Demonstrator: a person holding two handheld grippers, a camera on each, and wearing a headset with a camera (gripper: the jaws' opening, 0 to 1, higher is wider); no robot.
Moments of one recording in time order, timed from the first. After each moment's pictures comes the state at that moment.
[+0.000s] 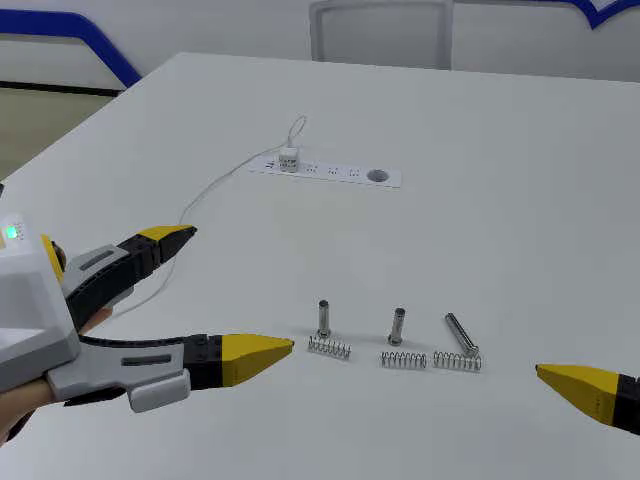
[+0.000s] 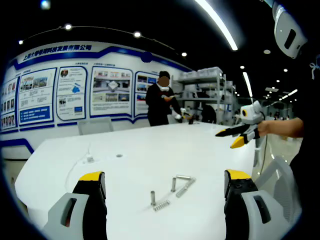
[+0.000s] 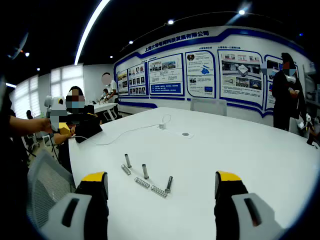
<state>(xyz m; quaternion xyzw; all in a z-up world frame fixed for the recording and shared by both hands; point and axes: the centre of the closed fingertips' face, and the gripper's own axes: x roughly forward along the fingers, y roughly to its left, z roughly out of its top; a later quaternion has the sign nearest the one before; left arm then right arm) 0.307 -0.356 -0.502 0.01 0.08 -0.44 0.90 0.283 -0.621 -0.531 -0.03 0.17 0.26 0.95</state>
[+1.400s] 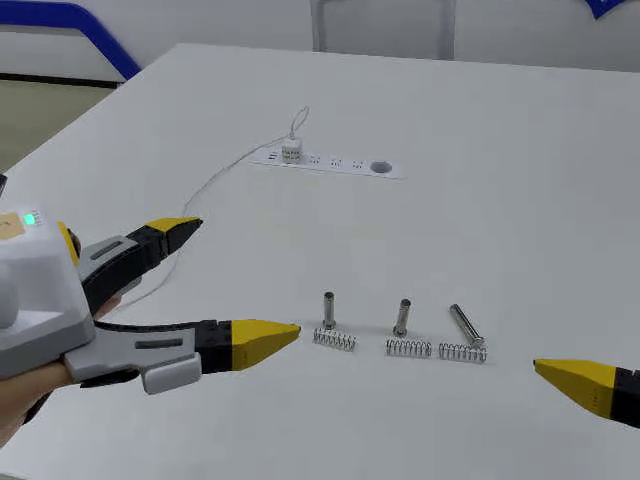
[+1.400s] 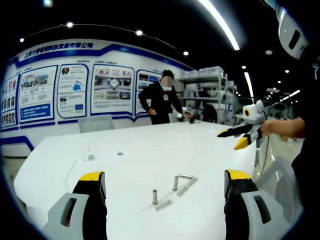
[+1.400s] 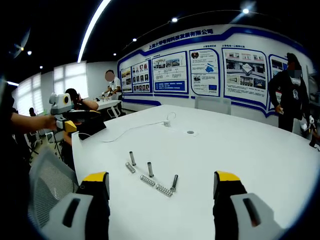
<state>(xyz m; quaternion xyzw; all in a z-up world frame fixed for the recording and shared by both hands) 0.316 -0.355 -0.509 0.00 0.08 -0.43 0.90 0.280 -0.606 -0.537 -0.04 0.18 0.27 0.94</state>
